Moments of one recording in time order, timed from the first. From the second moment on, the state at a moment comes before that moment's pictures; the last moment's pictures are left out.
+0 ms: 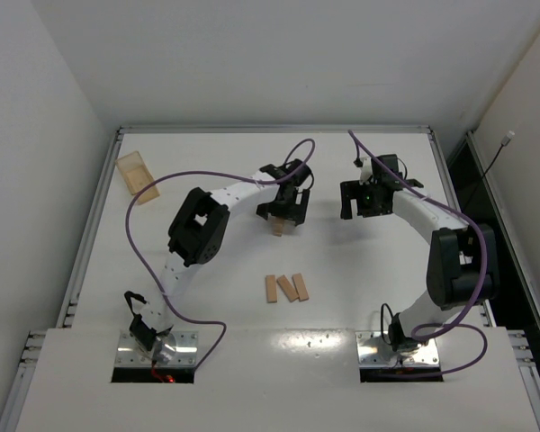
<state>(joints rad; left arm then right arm) -0.70 2.33 1.92 -0.79 -0.17 -0.49 0.10 1.61 1.01 -0.40 -0.14 -0.01</state>
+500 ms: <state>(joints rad) -0.76 2.00 1.86 -0.80 -0.29 -0.46 0.11 1.61 1.01 -0.40 -0.14 -0.02</state>
